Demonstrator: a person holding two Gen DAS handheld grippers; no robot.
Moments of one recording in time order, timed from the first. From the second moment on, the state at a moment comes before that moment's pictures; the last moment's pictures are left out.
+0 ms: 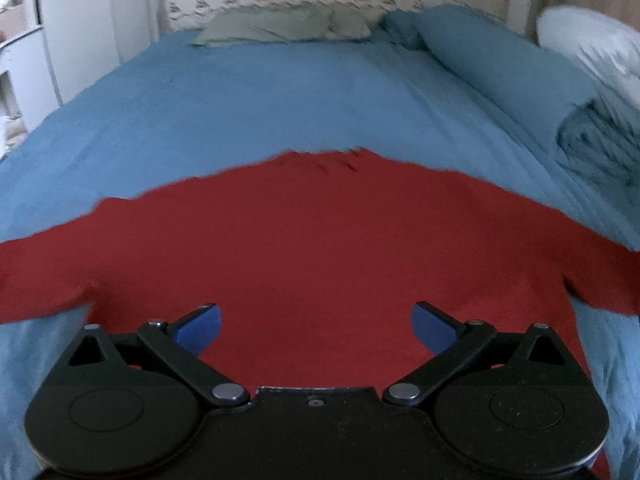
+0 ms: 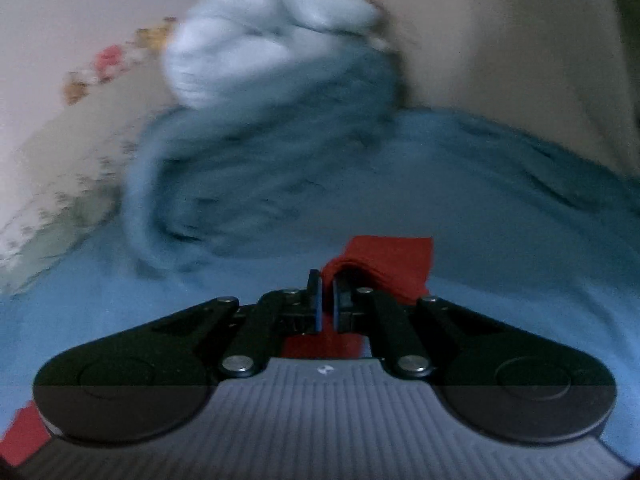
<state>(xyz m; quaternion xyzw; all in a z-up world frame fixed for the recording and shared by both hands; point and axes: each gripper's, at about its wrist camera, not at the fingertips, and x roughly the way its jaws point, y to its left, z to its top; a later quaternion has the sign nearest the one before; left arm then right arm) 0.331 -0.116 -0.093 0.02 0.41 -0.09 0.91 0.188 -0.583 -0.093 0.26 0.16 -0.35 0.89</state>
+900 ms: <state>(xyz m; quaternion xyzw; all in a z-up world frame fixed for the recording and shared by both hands) 0.347 0.076 -0.100 -0.14 0.41 -0.06 0.90 0.414 -0.110 -0.180 0.00 0.30 0.07 0.95</state>
